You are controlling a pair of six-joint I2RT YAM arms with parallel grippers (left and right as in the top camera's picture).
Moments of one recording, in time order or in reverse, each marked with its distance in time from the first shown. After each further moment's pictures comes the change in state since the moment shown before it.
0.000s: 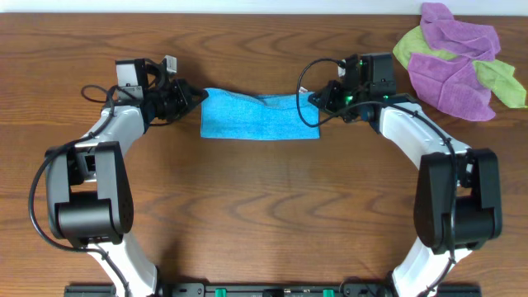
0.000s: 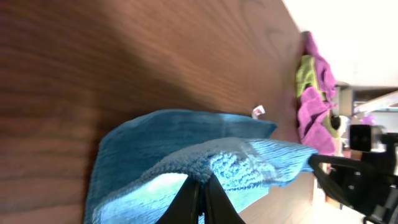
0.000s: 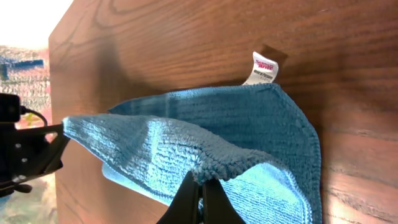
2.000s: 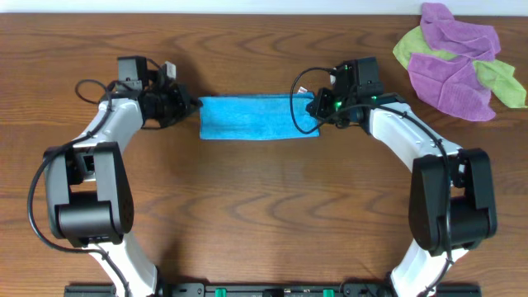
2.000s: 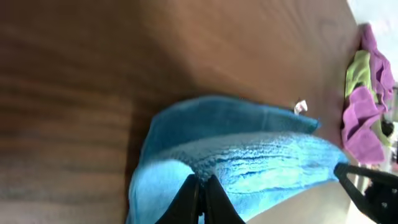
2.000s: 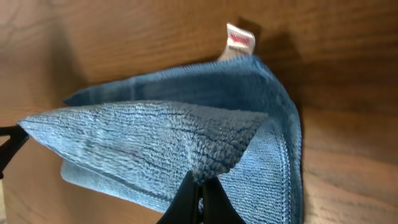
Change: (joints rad) left arm -0.003 0.000 0.088 -0.238 -0.140 0.091; right arm 0.063 0.000 0.011 -0.086 0.154 -0.039
